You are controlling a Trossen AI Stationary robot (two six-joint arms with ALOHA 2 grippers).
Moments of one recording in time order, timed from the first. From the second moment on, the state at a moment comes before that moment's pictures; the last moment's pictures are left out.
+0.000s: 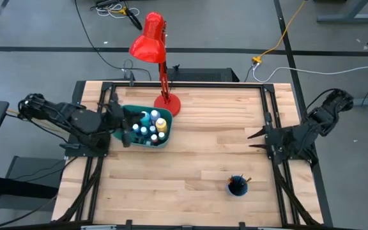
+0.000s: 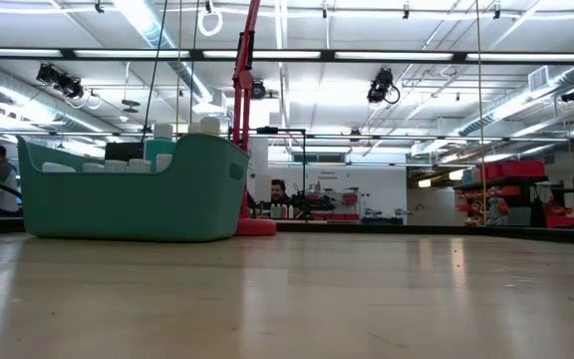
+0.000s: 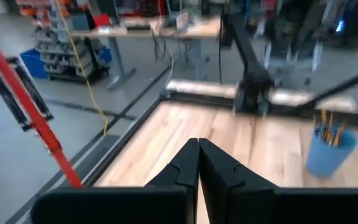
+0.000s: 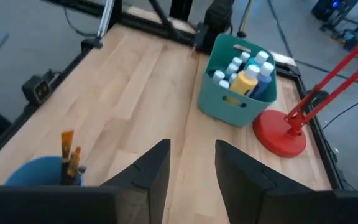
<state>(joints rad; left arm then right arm) -0.39 0.94 1.19 -0.59 -0.78 -0.19 0.66 0.71 1.00 -0.84 0.51 0.04</state>
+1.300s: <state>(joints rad) -0.39 0.03 0.29 -0.07 -0.74 0.09 0.65 0.09 0.51 -0.28 0.75 -0.22</state>
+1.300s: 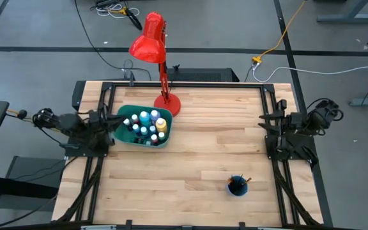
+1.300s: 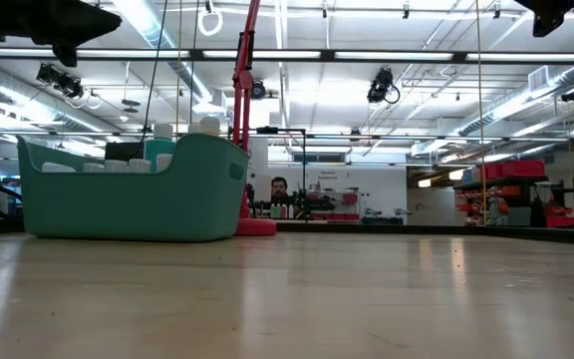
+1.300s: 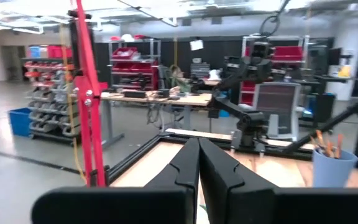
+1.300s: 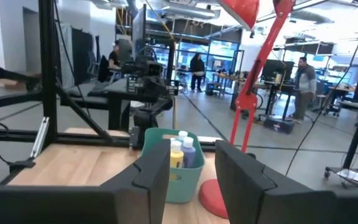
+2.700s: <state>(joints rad) -0.39 0.00 0.06 0.18 -0.43 0.29 0.61 0.04 0.14 0.12 0.45 -0.25</state>
